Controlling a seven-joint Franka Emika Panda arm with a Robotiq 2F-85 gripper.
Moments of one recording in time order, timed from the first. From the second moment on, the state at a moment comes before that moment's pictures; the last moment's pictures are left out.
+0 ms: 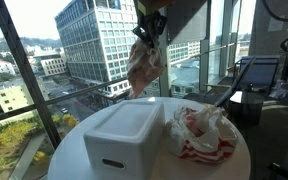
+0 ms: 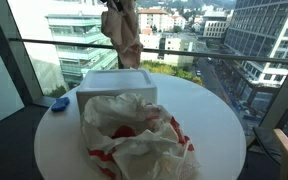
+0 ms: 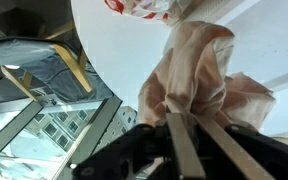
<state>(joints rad) 0.13 -0.09 0.21 -1.87 -0.54 1.97 0.68</state>
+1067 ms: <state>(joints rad) 0.17 0.17 0.16 -1.91 -0.36 2.28 0.55</state>
